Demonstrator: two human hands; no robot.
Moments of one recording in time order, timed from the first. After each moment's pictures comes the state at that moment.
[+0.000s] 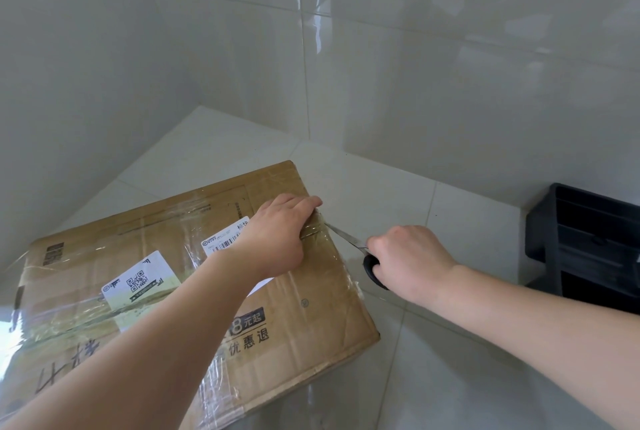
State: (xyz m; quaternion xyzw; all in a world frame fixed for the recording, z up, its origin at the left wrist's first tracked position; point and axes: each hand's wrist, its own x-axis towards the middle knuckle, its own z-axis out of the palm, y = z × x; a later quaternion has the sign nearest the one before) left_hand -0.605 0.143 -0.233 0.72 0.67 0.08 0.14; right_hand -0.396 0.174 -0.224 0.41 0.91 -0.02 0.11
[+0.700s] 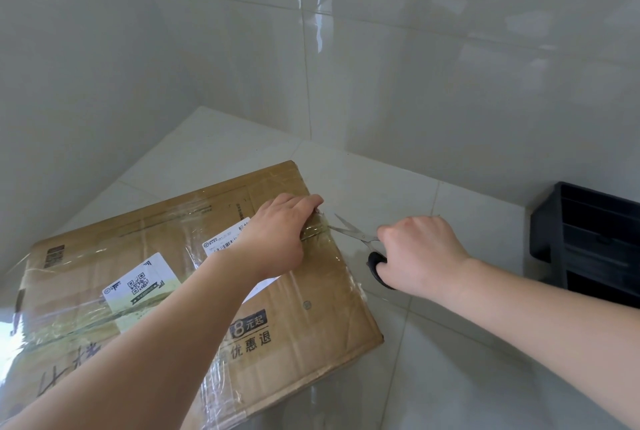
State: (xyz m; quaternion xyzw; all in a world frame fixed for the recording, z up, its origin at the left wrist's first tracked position) left_hand -0.608 0.143 -0.233 0.73 0.67 0.07 0.14; right_hand -0.392 0.176 -0.220 0.43 0.90 0.04 0.04
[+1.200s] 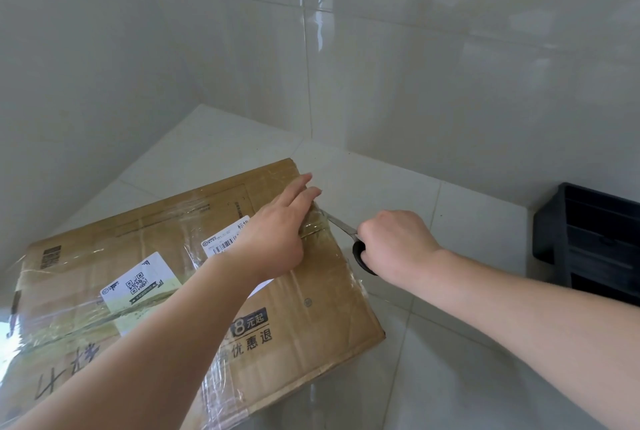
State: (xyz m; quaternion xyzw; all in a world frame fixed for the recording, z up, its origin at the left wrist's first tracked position) left_hand -0.608 0.141 -0.232 0.71 0.68 0.13 0.16; right_hand -0.420 0.194 -0.229 0.40 0.91 -0.01 0.08
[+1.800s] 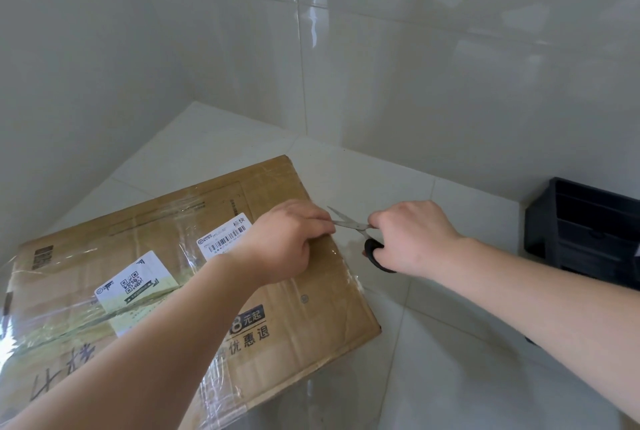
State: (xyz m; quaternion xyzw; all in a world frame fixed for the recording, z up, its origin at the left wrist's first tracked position) left_hand -0.602 0.134 -0.230 0.81 0.54 0.17 0.11; right_hand -0.395 0.201 -0.228 0.41 0.91 0.02 0.04
